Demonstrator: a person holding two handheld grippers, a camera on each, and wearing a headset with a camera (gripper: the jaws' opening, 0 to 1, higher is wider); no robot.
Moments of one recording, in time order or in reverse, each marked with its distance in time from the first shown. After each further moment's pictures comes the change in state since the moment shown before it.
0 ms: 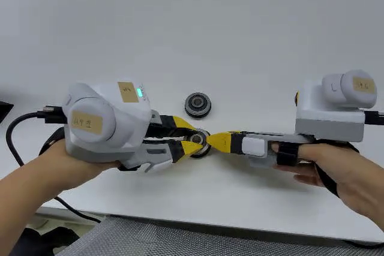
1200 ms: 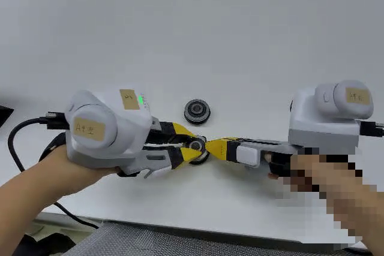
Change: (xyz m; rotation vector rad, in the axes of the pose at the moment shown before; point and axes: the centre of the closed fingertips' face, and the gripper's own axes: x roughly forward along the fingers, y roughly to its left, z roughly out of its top) left arm -0.001 0.001 -0.002 0.007 -0.002 -0.002; right arm 0.000 0.003 0.002 -0.050 -0.012 -0.063
